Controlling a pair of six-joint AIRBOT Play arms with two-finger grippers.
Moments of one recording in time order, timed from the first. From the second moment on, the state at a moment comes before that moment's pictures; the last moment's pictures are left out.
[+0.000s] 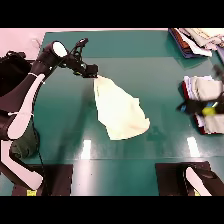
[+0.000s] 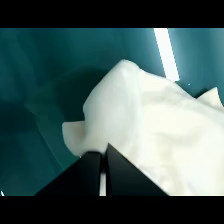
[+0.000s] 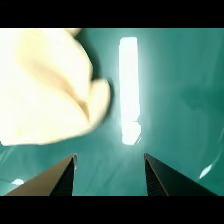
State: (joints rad) left arm -0.28 -1.77 1.82 1.08 -1.15 -1.48; right arm -0.29 -0.77 0.80 -1.06 1.44 1.46
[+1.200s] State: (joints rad) left arm -0.27 -1.21 1.84 1.16 -1.11 -1.46; right arm -0.06 -0.84 1.14 -0.89 1.12 1.36
